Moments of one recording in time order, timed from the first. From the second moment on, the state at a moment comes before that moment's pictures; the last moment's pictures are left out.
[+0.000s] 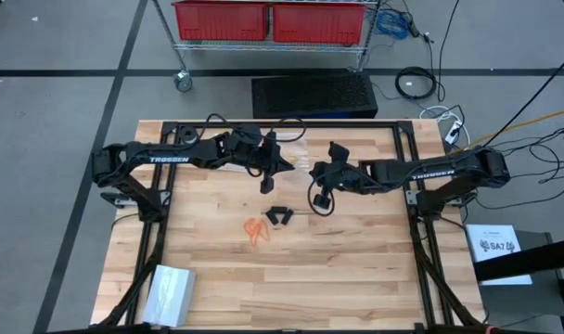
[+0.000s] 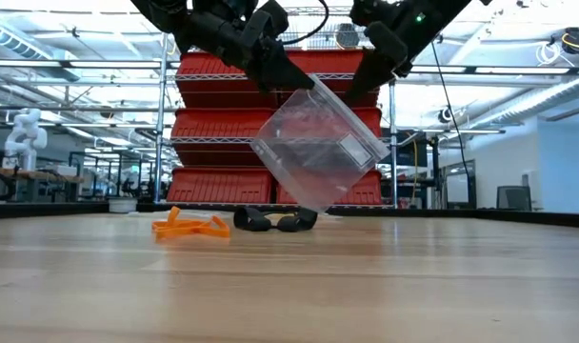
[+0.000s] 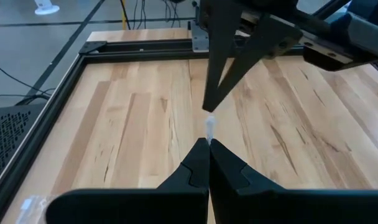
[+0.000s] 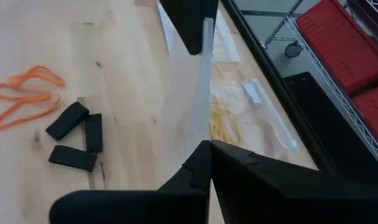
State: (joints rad) left arm 0.31 1.52 1.07 0.01 0.30 0.19; right arm 0.00 1.38 1.02 -0.38 0.44 0.05
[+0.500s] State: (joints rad) left arm 0.31 1.52 1.07 0.02 0.30 0.19; right arm -0.02 1.44 1.02 -0.31 0.39 0.02
